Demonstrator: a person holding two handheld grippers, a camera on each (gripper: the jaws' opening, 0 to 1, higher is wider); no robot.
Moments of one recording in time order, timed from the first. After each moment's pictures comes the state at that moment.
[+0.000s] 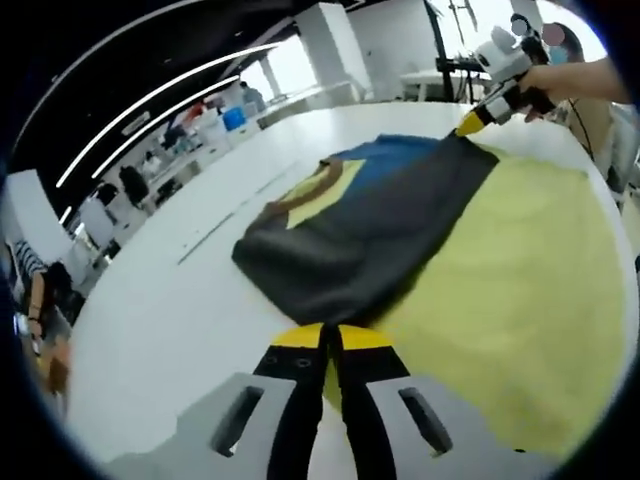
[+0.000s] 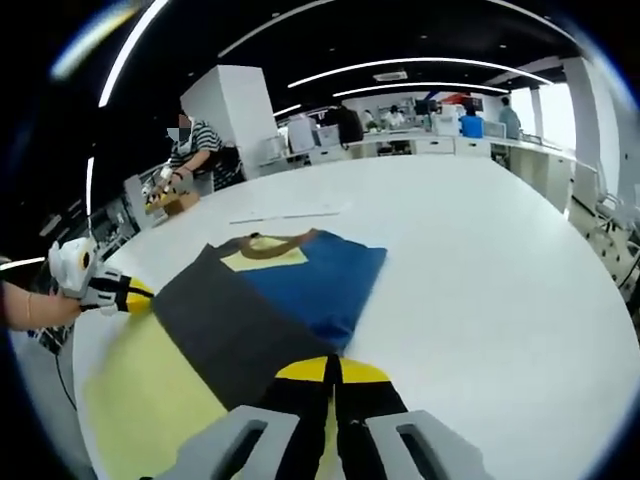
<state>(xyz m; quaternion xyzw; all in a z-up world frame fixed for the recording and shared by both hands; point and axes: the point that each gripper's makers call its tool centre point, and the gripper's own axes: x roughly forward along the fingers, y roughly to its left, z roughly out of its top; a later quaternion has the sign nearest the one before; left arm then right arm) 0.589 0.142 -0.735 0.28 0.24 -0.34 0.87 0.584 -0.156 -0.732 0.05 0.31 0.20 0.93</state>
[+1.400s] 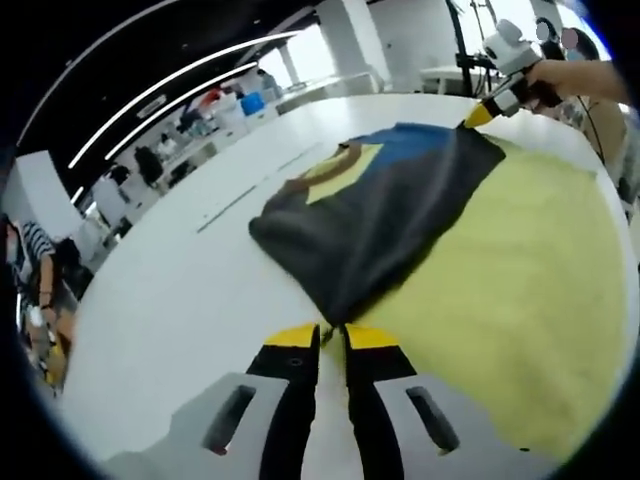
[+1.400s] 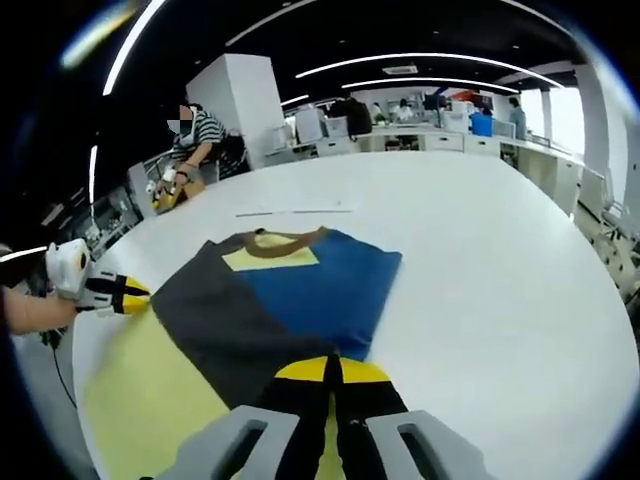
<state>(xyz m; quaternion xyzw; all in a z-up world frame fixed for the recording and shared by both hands) 0.579 0.179 -0.739 0.26 0.28 -0.30 0.88 0.591 -0.133 -0.728 0.04 0.32 0.21 0.92</state>
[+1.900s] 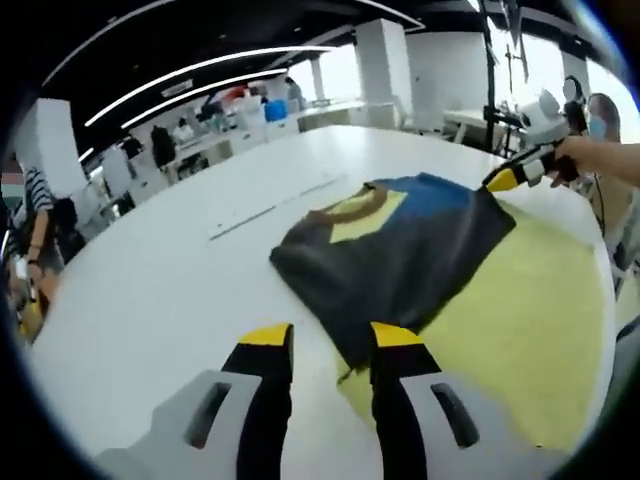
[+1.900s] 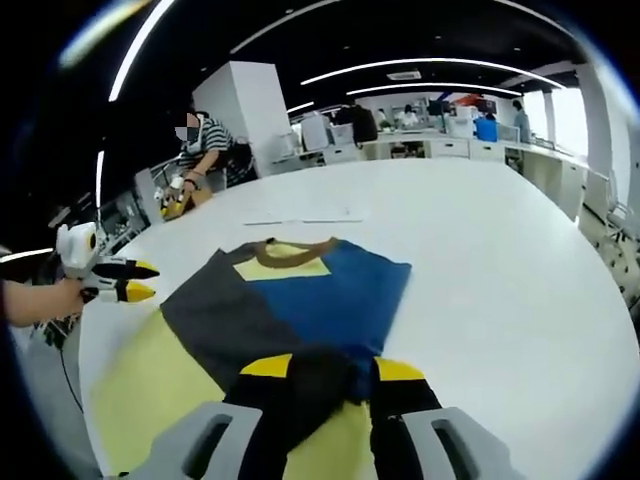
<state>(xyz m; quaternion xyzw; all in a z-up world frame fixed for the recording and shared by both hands) 0.609 0.170 -0.702 0.15 0.26 -0.29 0.91 0.589 -0.126 -0.717 0.04 0.31 0.23 0.92</state>
